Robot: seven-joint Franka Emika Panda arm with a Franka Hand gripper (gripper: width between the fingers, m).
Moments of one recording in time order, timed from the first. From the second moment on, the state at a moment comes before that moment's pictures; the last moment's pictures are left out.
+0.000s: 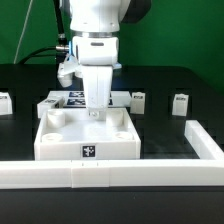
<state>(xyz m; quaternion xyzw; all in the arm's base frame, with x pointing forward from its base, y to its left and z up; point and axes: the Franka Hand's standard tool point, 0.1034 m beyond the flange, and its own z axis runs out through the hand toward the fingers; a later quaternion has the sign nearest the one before) 0.446 -0.015 0.012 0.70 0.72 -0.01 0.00</state>
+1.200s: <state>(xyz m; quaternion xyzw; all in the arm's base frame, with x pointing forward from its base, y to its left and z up) 0.503 0.088 0.013 0.71 0.70 0.02 0.00</state>
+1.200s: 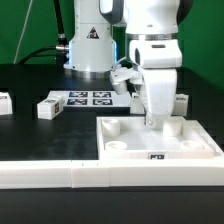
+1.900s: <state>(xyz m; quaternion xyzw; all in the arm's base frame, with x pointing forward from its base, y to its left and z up) 0.502 0.088 0.012 0.72 0.69 0.01 0.00</state>
